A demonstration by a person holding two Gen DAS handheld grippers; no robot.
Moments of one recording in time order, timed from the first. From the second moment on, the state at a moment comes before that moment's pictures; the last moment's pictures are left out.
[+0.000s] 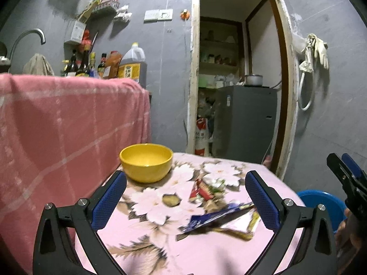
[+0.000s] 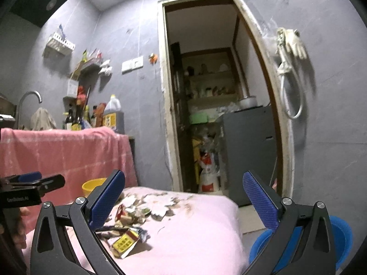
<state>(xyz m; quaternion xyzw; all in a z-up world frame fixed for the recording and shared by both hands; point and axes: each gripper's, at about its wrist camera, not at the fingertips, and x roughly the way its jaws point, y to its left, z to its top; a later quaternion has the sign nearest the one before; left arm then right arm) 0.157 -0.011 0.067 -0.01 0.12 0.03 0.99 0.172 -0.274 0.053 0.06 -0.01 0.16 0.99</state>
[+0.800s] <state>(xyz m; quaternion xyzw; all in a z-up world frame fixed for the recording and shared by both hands) 0.211 0.016 0.020 -0.08 0.31 -0.04 0.95 0.215 -0.228 0.019 -0.01 0.16 0.23 0.96</state>
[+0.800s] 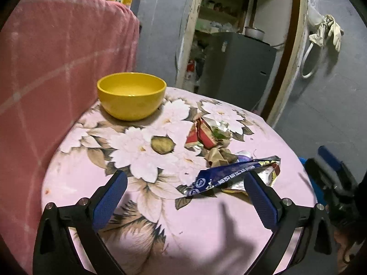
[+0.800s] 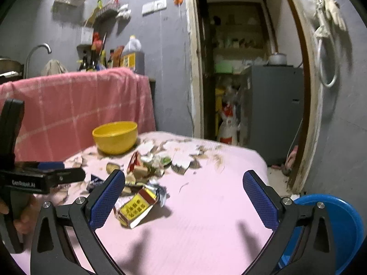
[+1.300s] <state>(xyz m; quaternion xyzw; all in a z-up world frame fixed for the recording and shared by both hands) 0.241 0.018 0.003 -0.16 0.39 -0.10 0.90 0.237 -0.221 0.003 0.01 0.25 0.26 0.93</state>
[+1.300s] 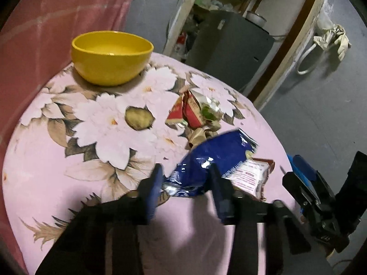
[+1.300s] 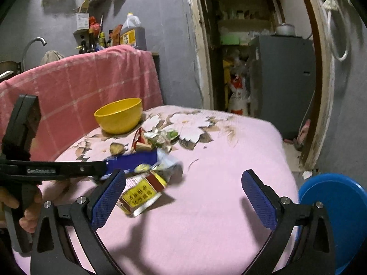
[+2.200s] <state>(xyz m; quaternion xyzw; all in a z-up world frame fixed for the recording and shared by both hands) 0.224 0.018 0.015 -0.15 0.37 -0.06 0.91 0.245 -0.182 -0.013 -0.03 0.32 0.37 0.87</state>
